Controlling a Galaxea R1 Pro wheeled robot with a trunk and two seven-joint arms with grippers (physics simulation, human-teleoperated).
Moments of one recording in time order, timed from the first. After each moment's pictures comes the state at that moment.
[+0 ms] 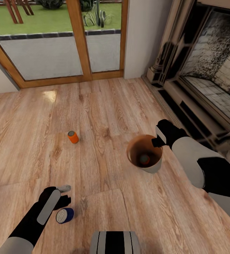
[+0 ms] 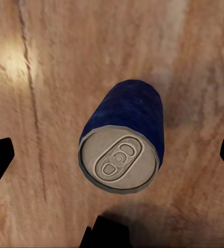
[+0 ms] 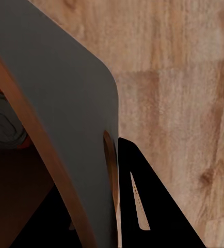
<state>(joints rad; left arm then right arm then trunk) -0.49 0.12 -0.12 -1.10 0.74 0.94 0.72 -1.43 0.00 0.10 -0.25 0.11 1.05 -0.07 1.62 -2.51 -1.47</state>
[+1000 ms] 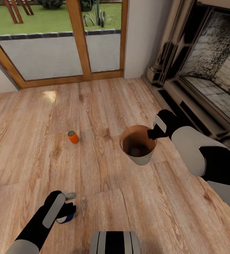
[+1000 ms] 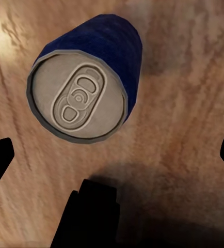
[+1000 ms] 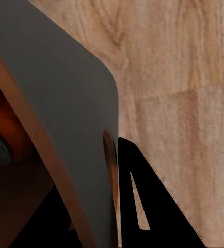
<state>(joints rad) -0.47 0.07 -0.12 -1.05 0.75 1.01 0.72 -1.54 0.03 0.01 -0.20 0.02 1.05 -0.08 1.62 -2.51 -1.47</state>
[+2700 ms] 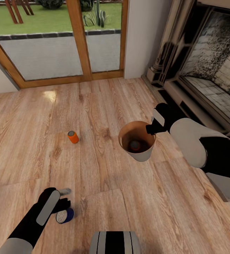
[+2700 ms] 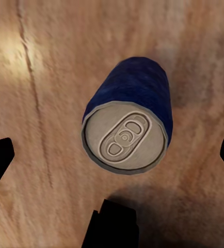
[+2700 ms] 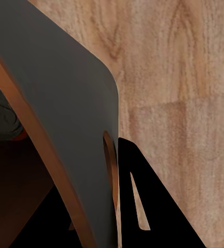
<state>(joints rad) -0.48 0.12 -0.11 -1.10 0.75 1.00 0.72 -1.63 0.05 0.03 -0.12 0.05 1.05 -0.09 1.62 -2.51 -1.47</state>
